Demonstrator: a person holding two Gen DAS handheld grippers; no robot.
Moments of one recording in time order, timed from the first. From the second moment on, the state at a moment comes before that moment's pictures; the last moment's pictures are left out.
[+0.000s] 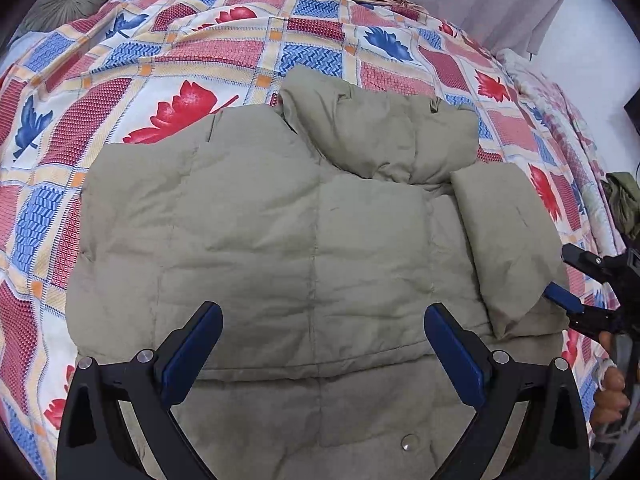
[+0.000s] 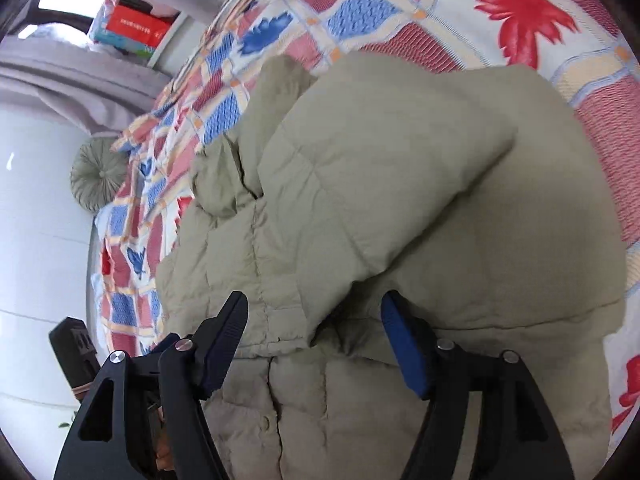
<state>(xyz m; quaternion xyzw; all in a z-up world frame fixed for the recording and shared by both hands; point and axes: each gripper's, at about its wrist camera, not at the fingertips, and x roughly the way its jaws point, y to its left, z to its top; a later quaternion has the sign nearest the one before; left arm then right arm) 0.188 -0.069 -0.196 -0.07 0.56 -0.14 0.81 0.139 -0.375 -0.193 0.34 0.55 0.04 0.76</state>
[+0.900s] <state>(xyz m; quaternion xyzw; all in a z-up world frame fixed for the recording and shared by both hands) 0.203 -0.021 -0.198 -0.31 0.56 -0.29 0.72 0.156 -0.224 -0.199 0.12 0.61 0.15 0.77</state>
